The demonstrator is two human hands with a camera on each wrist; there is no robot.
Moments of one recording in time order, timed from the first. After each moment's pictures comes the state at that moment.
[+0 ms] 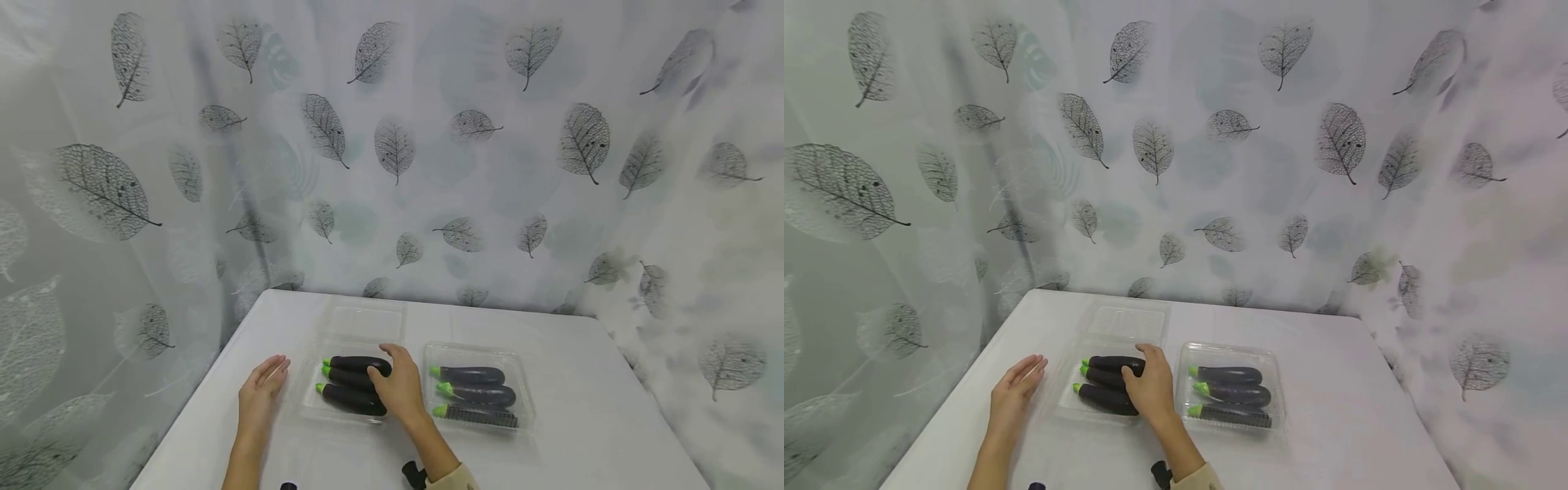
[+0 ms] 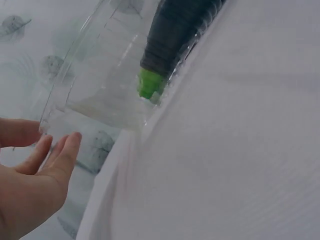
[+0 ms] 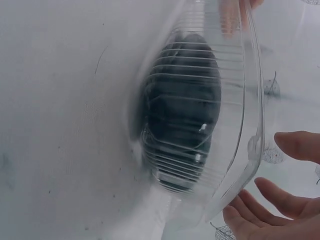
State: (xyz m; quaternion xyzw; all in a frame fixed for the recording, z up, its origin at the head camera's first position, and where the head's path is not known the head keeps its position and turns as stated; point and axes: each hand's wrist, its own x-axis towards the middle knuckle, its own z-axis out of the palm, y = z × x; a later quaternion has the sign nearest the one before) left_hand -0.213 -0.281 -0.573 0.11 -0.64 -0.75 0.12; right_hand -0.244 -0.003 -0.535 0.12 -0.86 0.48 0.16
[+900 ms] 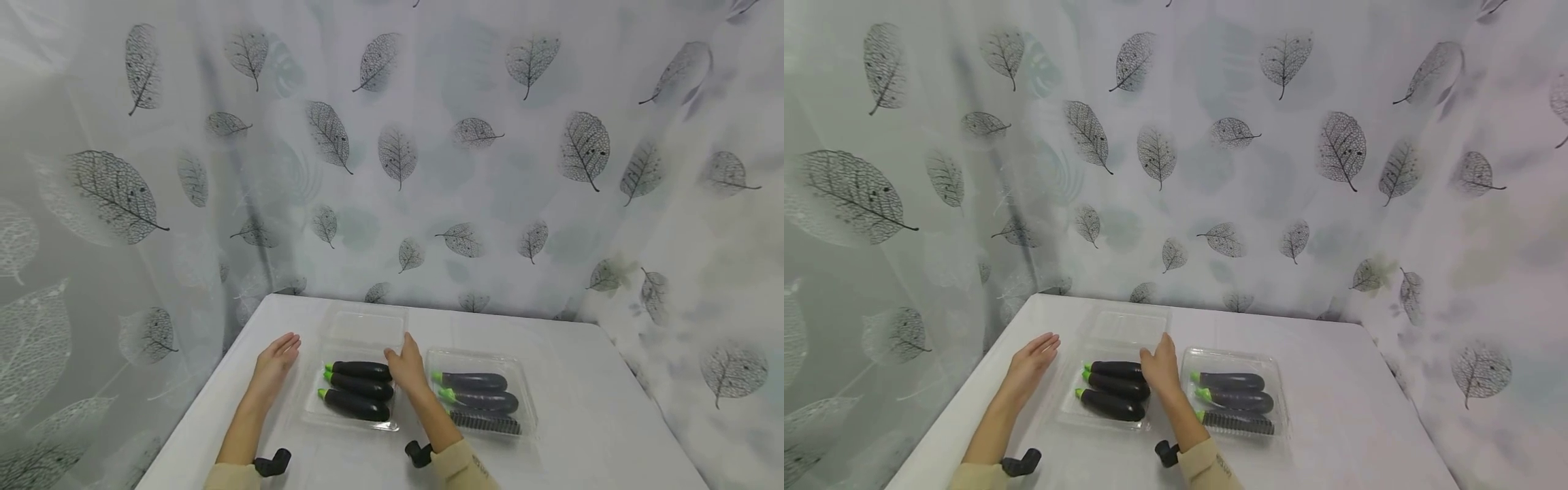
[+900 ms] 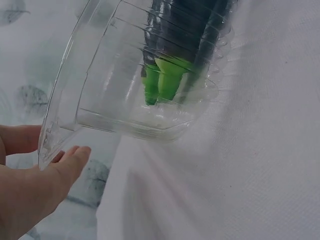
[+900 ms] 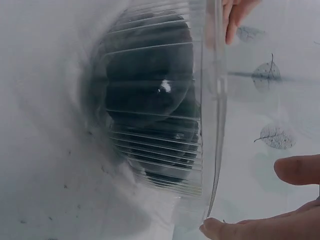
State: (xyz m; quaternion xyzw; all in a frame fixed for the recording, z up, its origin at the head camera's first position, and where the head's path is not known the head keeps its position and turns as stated) left_hand -0.272 -0.295 -0.546 0.04 -0.65 -0.76 0.02; right_hand -0.286 0.003 -0.521 0.04 -0.83 0.56 0.04
